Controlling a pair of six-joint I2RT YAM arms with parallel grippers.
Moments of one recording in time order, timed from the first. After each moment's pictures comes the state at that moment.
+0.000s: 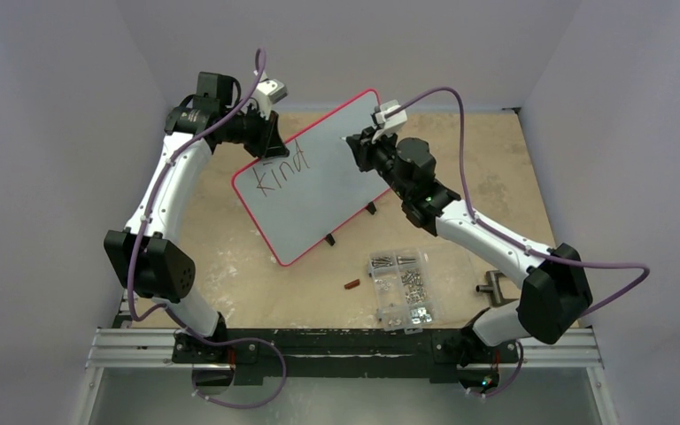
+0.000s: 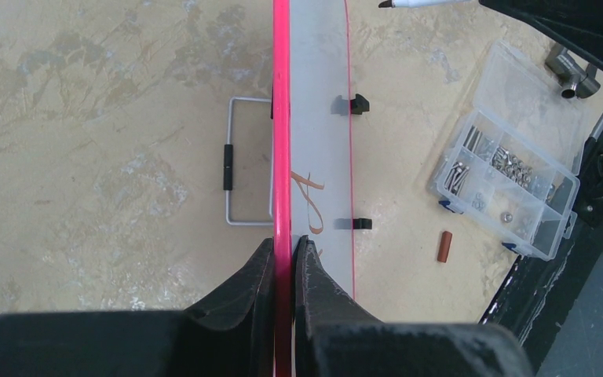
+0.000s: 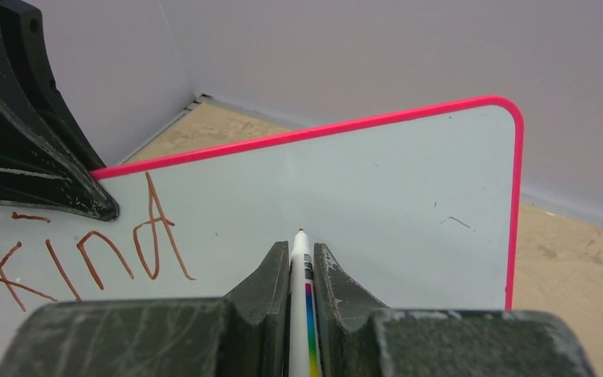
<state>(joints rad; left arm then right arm) -0.17 1.66 1.76 -0.92 0.68 0.32 0.67 1.43 1.10 0.34 0.13 0.11</state>
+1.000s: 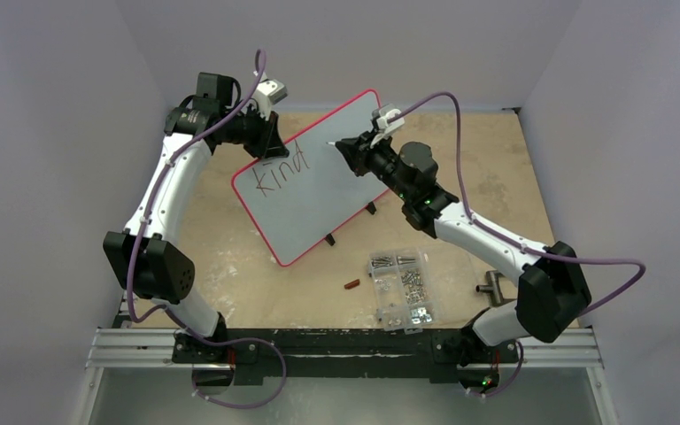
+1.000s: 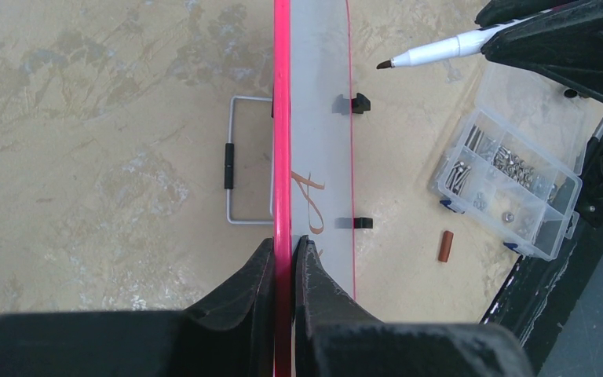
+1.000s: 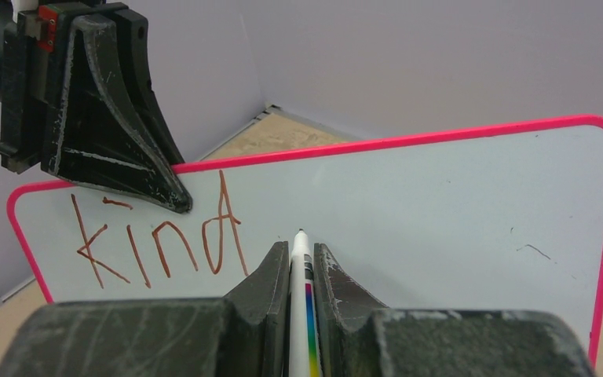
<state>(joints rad) -0.17 1.65 1.75 -0.92 0.67 0.32 0.65 1.44 1.05 0.46 -0.05 0.17</state>
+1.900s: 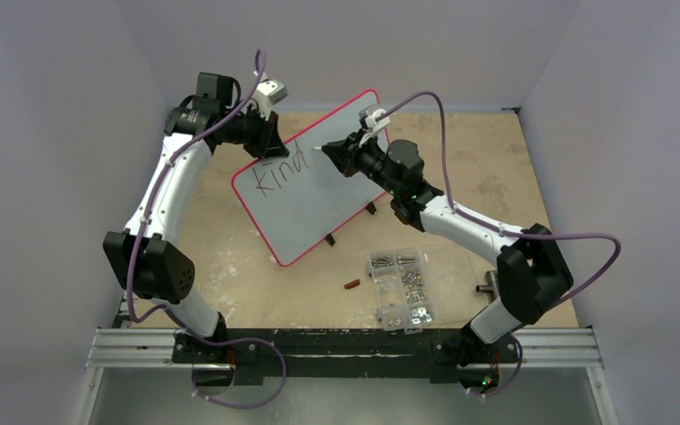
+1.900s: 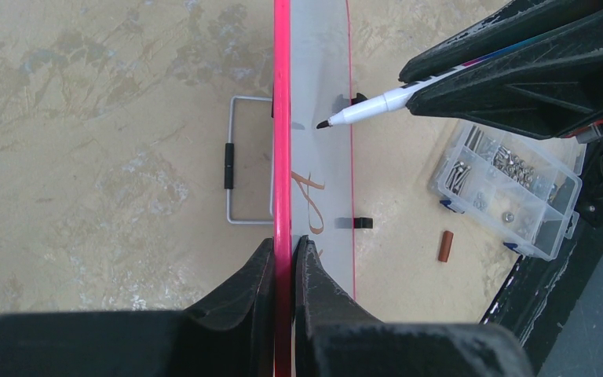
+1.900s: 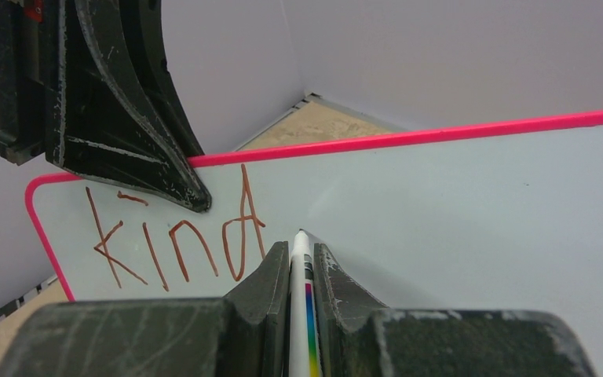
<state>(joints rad) -0.17 1.65 1.75 -0.92 0.67 0.32 0.65 1.56 1.08 0.55 -0.15 0.23</state>
